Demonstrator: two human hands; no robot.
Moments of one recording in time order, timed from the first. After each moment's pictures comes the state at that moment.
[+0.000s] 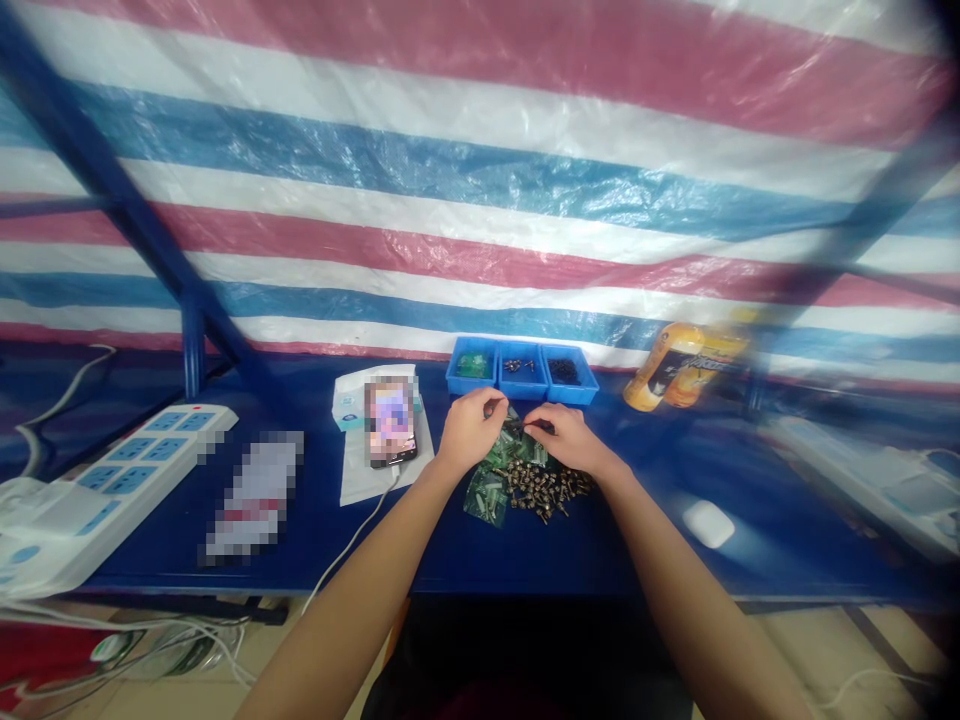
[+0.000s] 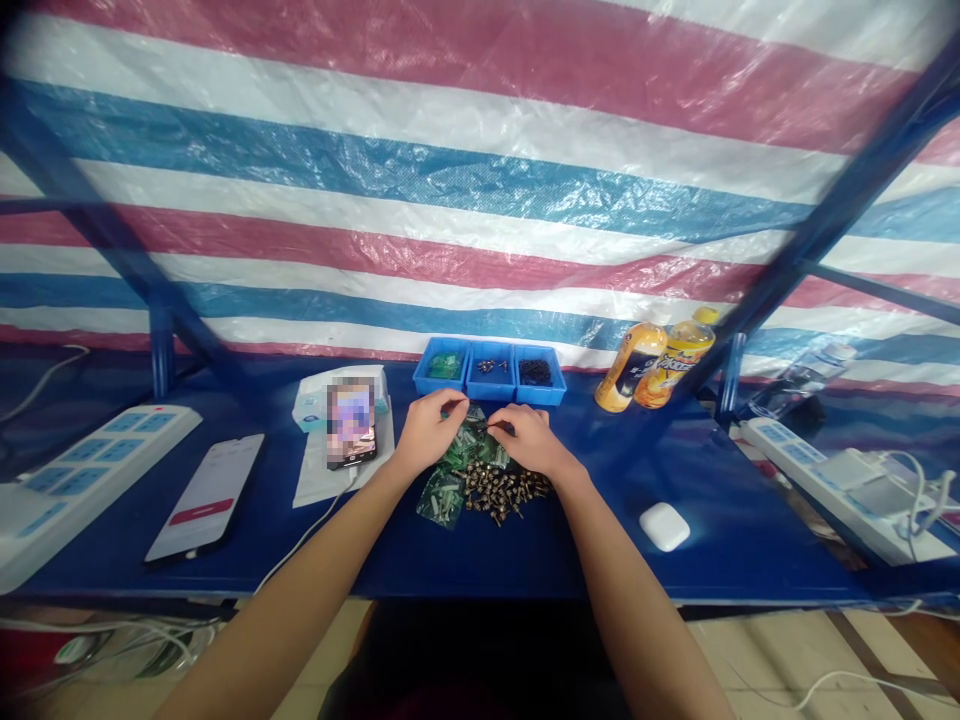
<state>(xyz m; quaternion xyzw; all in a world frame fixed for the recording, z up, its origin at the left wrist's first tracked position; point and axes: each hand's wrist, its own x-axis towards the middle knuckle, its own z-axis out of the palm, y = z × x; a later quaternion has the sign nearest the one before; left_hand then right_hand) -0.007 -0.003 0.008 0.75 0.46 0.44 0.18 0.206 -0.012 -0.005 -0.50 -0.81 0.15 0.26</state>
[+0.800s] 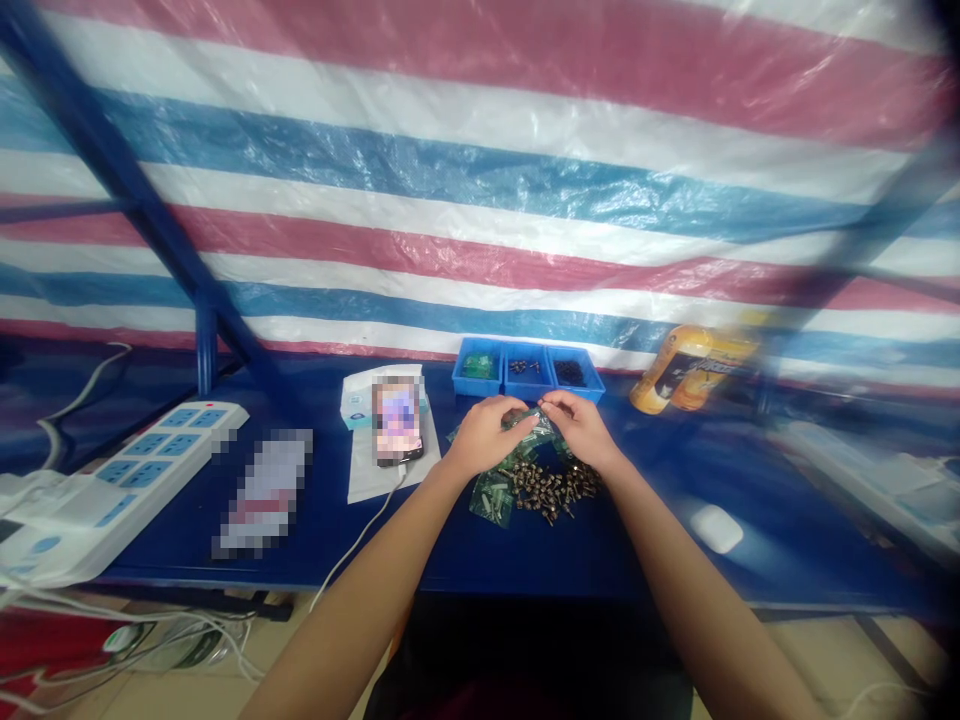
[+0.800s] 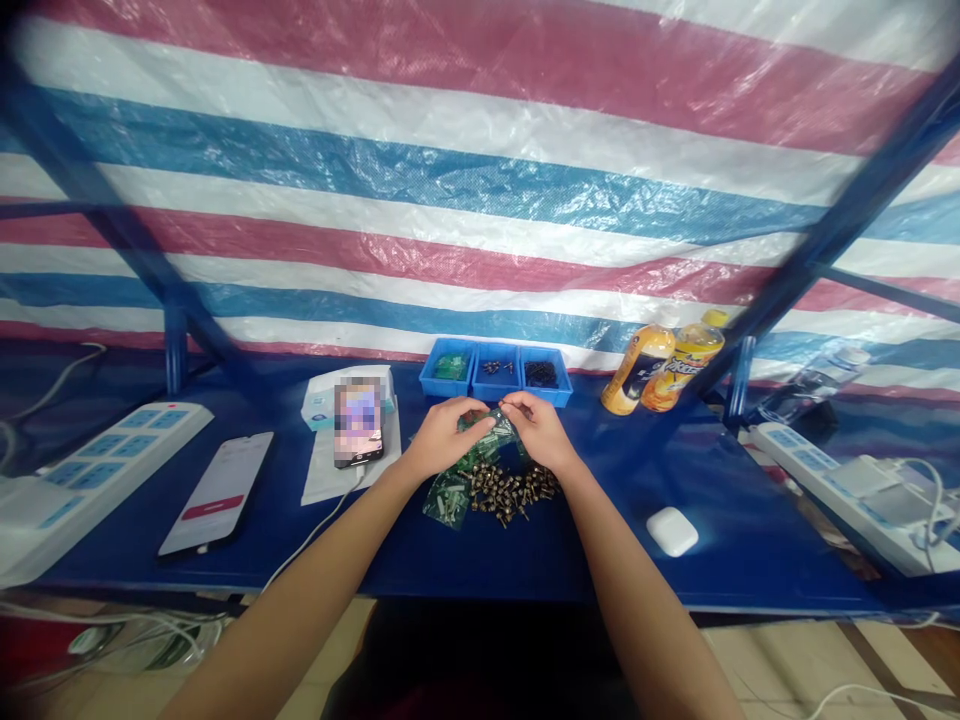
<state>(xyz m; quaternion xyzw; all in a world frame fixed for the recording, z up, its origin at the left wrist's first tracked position) -0.002 -0.014 0.015 0.79 0.40 0.40 0.23 0.202 -0.007 -0.002 -0.47 -0.67 0.33 0.47</state>
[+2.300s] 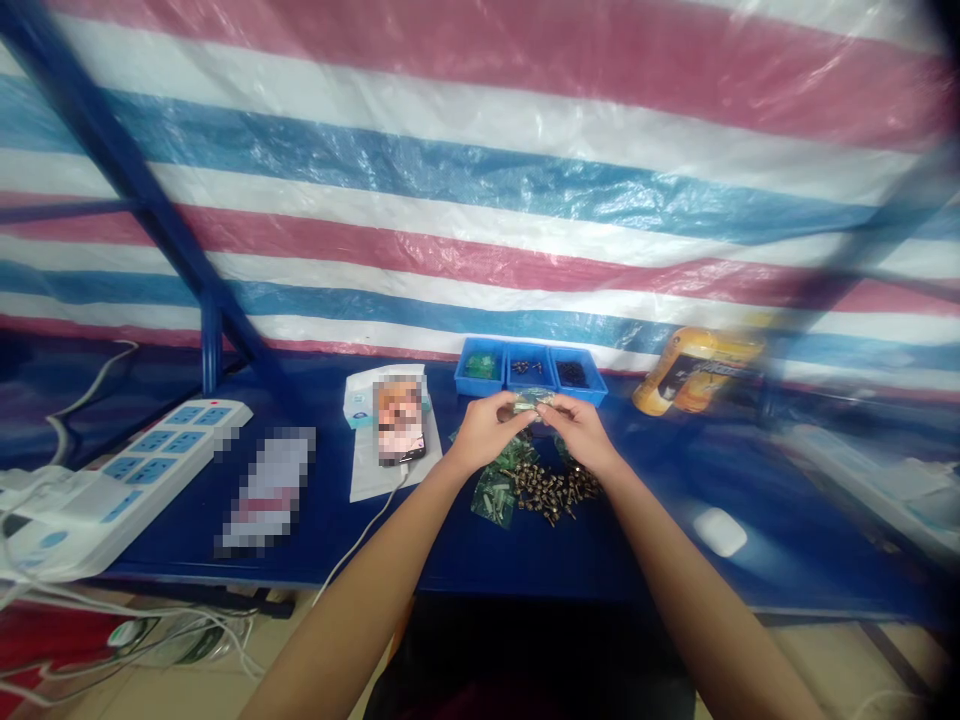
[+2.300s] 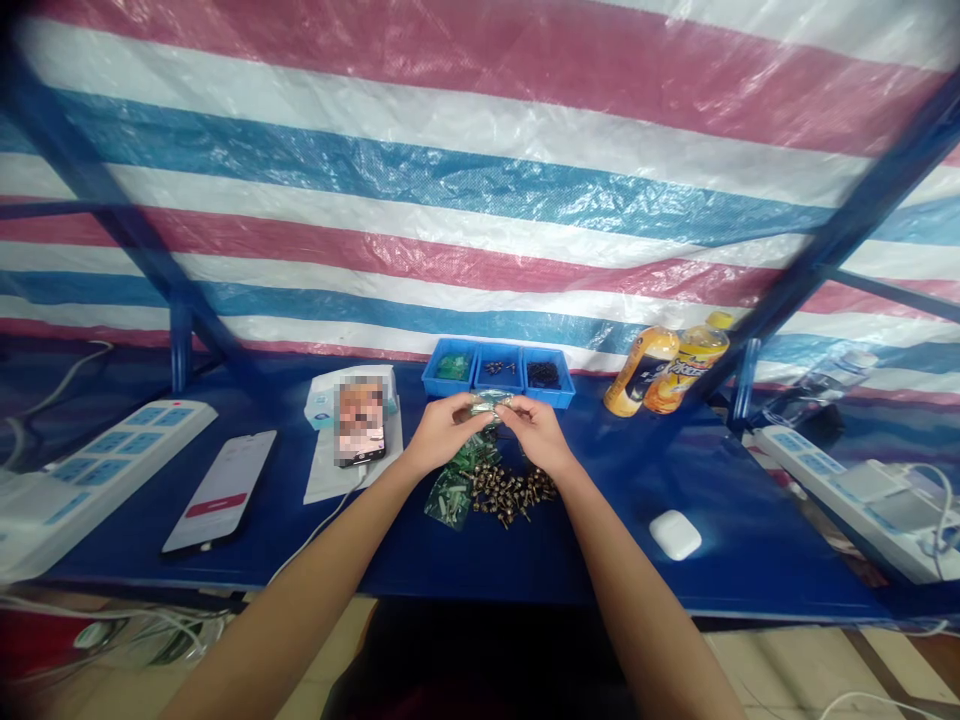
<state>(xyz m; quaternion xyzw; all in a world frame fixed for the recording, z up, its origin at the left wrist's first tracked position) -0.003 -0.007 0.012 0.73 0.42 0.43 0.32 0.189 -0.015 0.007 -0.46 -0.63 0.39 0.49</state>
